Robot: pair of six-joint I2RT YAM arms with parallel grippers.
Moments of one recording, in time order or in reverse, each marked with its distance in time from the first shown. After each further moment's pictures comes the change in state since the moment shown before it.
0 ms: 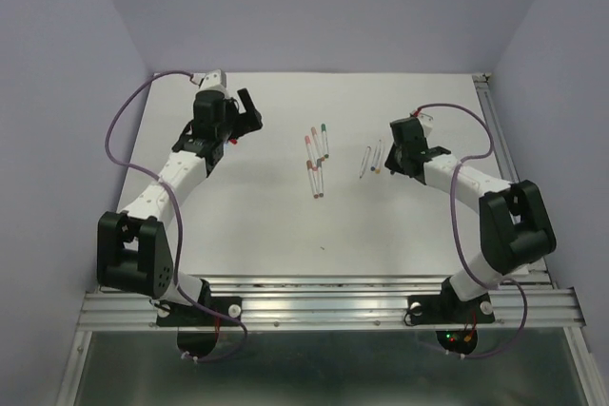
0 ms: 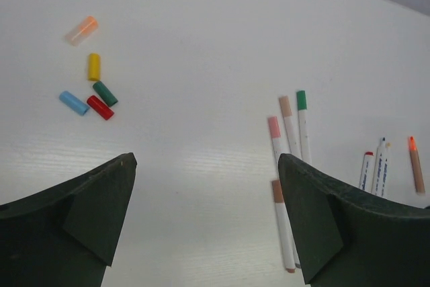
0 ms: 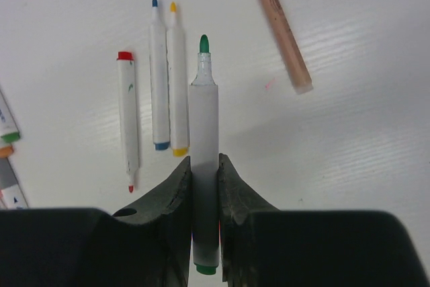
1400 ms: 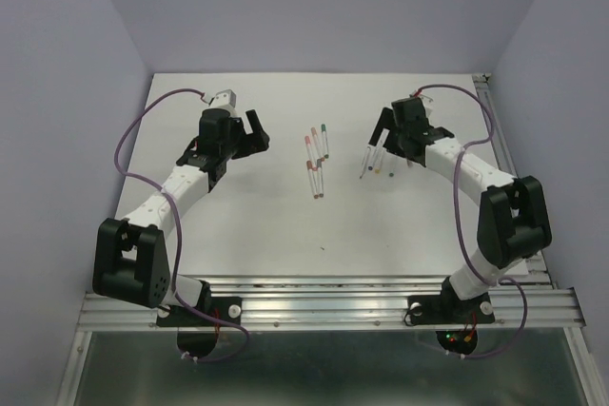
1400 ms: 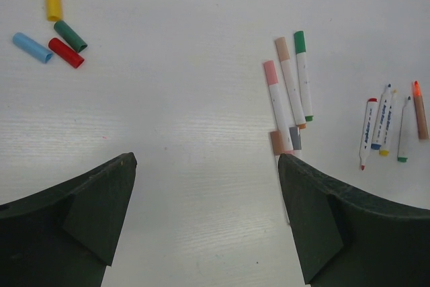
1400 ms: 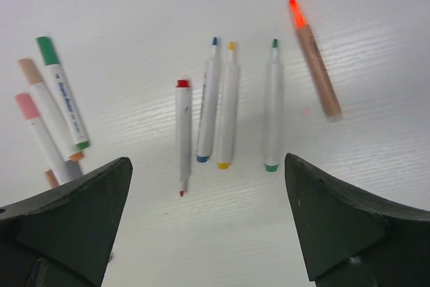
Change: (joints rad) left arm -0.039 -0.075 -0.174 0.028 0.081 -0.005; right arm -0.038 0.103 0.220 -0.116 -0.061 0.010
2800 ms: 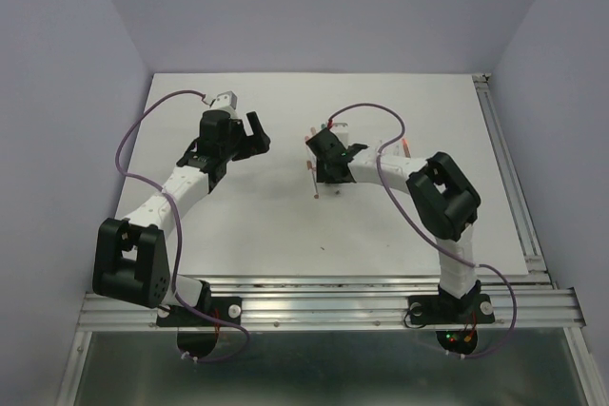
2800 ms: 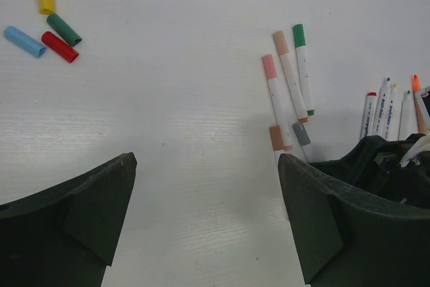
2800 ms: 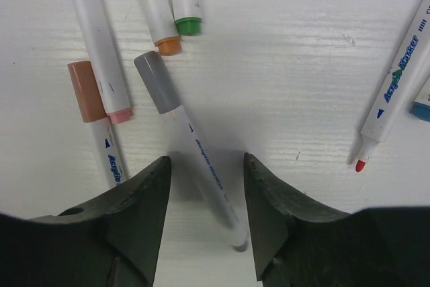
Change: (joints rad) left arm 0.000 0.000 -0.013 0.006 0.016 0.000; right arm 0.415 0.367 0.209 -0.041 0.153 0.008
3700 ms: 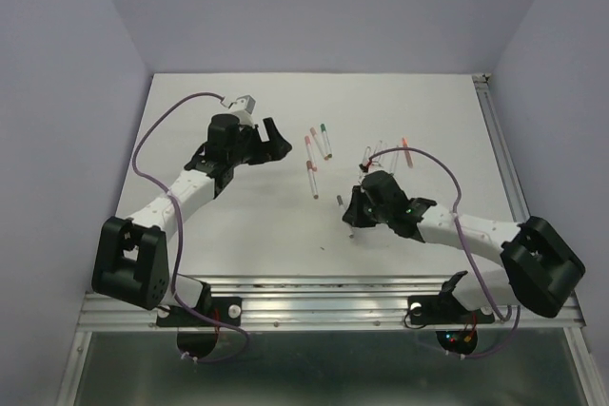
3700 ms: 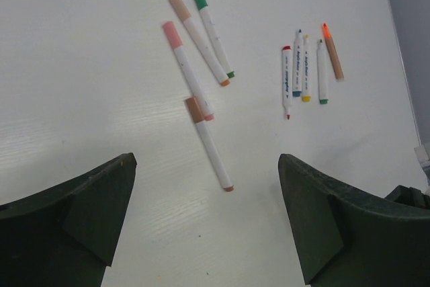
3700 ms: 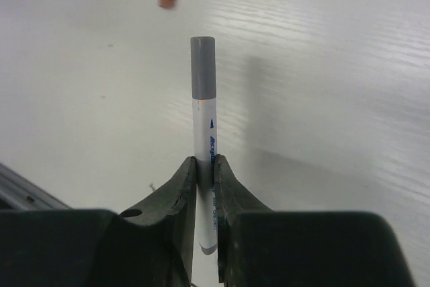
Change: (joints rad) left arm -0.050 -0.001 -0.036 0.082 0.206 -0.047; right arm 0.024 -0.639 -0.741 0.294 -0.355 0.043
